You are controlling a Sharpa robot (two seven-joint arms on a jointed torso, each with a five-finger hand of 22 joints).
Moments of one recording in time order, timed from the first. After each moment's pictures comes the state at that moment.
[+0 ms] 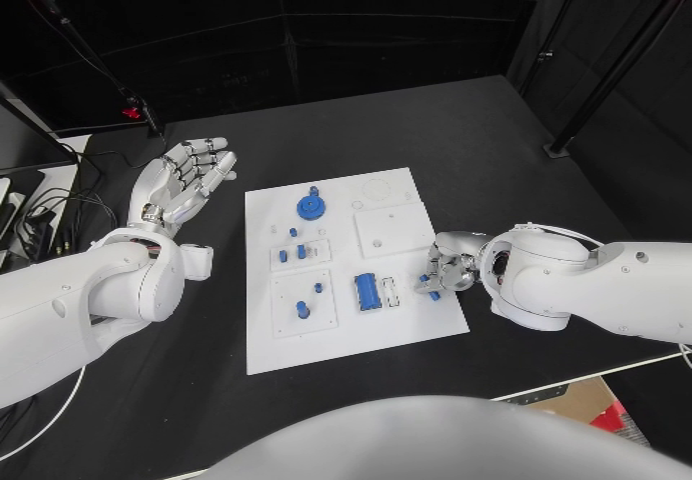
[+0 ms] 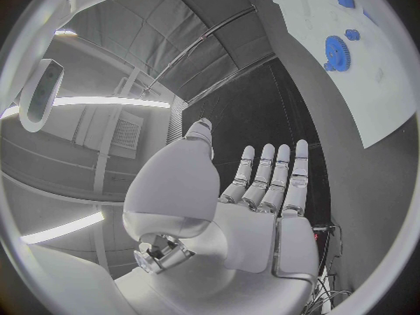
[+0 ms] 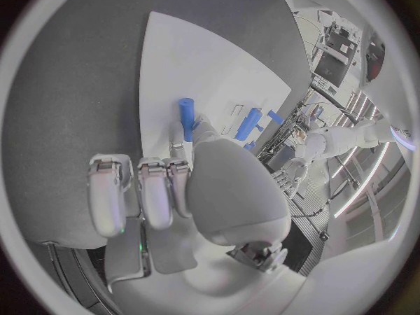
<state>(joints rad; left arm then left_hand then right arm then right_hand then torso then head) 1.25 -0.74 -0.24 1.42 -0.12 -0.51 0.68 1.27 -0.01 -0.07 0.29 0.38 0.30 0.15 0.66 0.10 0.33 0.26 0.74 0.08 0.23 0.25 0.83 0.15 0.11 0.49 0.29 0.08 0.72 1.07 -1.22 -0.13 1.97 -1.36 -0.22 -0.66 1.51 0.03 0.05 0.28 0.06 0.89 0.12 0.50 0.68 1.47 0.05 1.56 1.31 1.46 -0.02 1.57 1.31 0.01 1.47 0.08 1.57 1.31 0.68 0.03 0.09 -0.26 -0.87</state>
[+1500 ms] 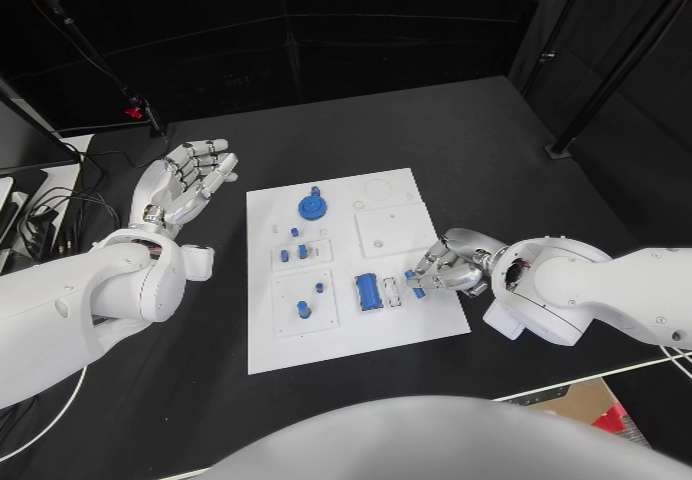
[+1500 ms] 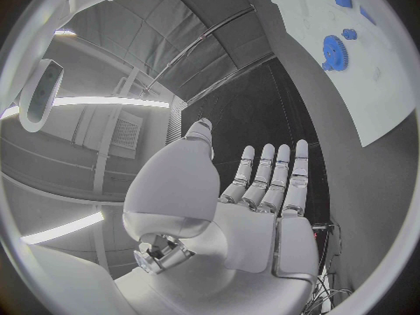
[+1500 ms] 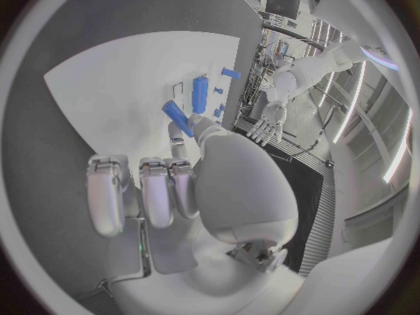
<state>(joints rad) 1.25 -0.74 -0.24 1.41 -0.12 -0.51 0.68 1.27 -0.01 -0.07 0.29 0.38 0.30 0.15 0.66 0.10 0.33 0.26 0.74 0.08 0.23 0.25 0.83 0.14 0.11 0.49 0.29 0.08 0.72 1.07 -1.30 -0.13 2.06 -0.90 -0.48 -0.43 1.38 -0.03 0.25 0.18 0.25 1.03 0.12 0.26 0.13 1.47 0.06 1.57 1.31 1.46 -0.01 1.57 1.31 0.01 1.47 0.10 1.57 1.31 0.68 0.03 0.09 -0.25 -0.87</state>
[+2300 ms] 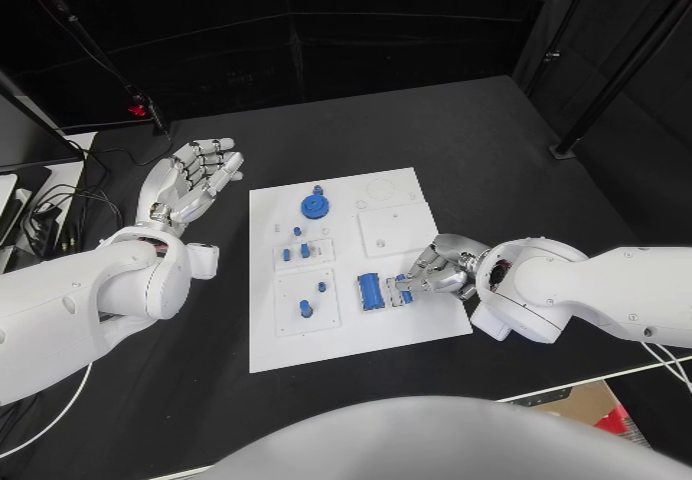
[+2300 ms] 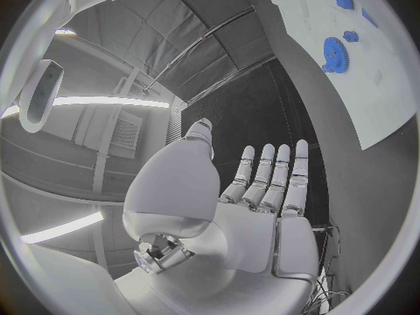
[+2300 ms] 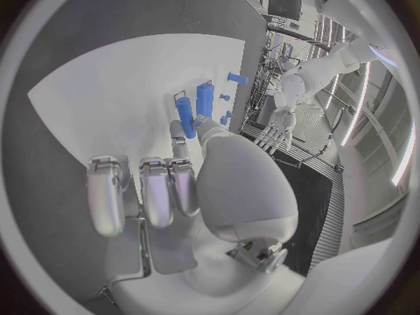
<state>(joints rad) 1.25 -0.73 -0.24 1.41 -0.12 -0.51 0.68 1.27 -0.01 -0.07 0.29 0.38 0.30 0.15 0.66 0.10 0.33 0.26 0.74 0.08 0.23 0.25 0.83 0.15 0.11 0.49 0.29 0.08 0.72 1.07 -1.21 -0.13 2.02 -0.93 -0.46 -0.53 1.34 -0.03 0.18 0.23 0.26 1.06 0.11 0.24 0.12 1.47 0.06 1.57 1.31 1.46 -0.01 1.57 1.31 0.02 1.47 0.10 1.57 1.31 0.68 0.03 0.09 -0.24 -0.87</state>
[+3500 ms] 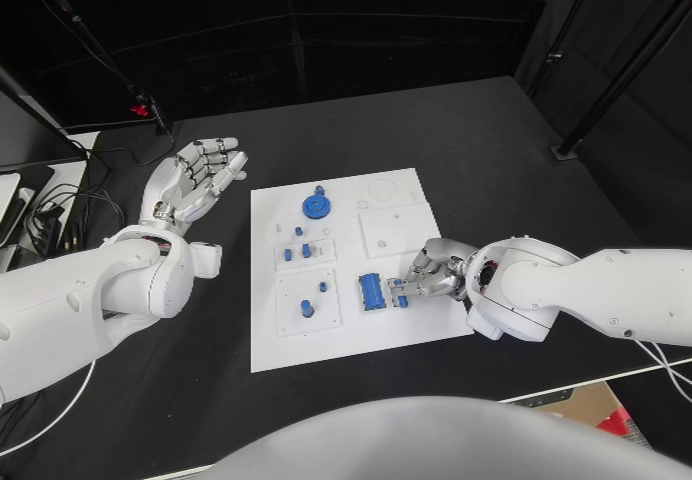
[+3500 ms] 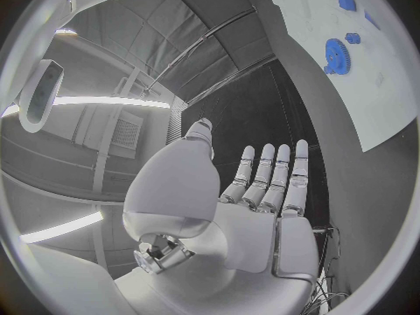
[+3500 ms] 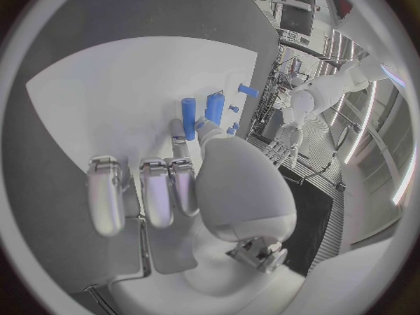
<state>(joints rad) 1.25 -0.73 -0.24 1.41 -0.12 -0.51 0.68 1.27 -0.01 -0.07 0.29 0.38 0.30 0.14 0.66 0.10 0.33 0.26 0.74 0.08 0.23 0.25 0.84 0.14 0.11 0.49 0.29 0.08 0.72 1.07 -1.15 -0.13 1.98 -1.02 -0.40 -0.60 1.34 -0.01 0.13 0.26 0.20 1.07 0.11 0.22 0.12 1.46 0.05 1.57 1.31 1.47 -0.02 1.57 1.31 0.02 1.47 0.10 1.57 1.31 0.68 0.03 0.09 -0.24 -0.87</state>
